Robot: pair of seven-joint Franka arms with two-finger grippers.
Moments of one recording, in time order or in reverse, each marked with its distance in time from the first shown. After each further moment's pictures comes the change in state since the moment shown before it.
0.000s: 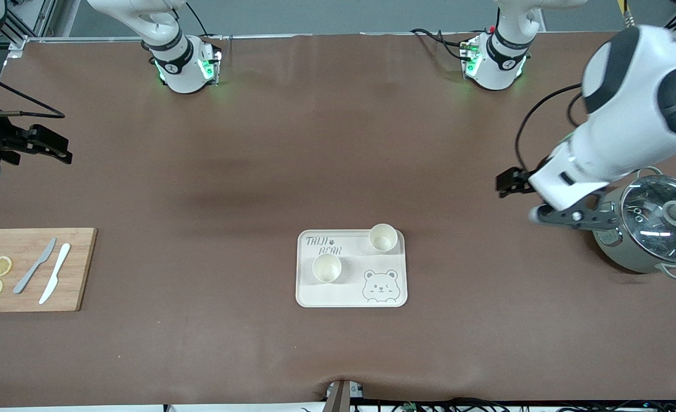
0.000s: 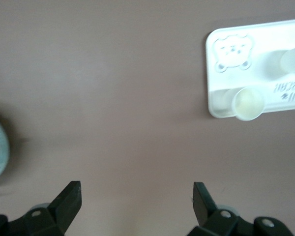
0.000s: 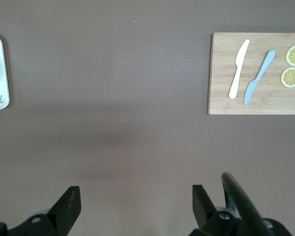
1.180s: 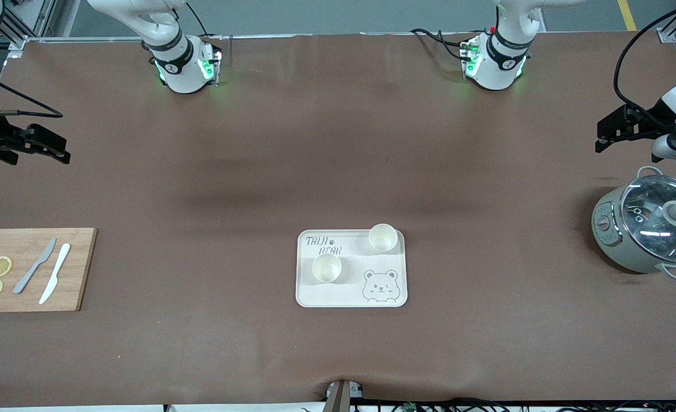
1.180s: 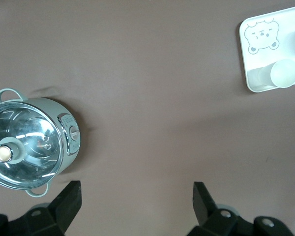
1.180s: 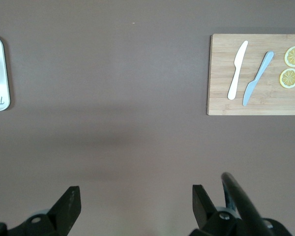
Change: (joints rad) left arm 0.098 -0.270 0.158 -0.087 0.000 -0.113 0.362; right arm 0.000 0.000 -0.002 0.005 0.000 0.000 0.000
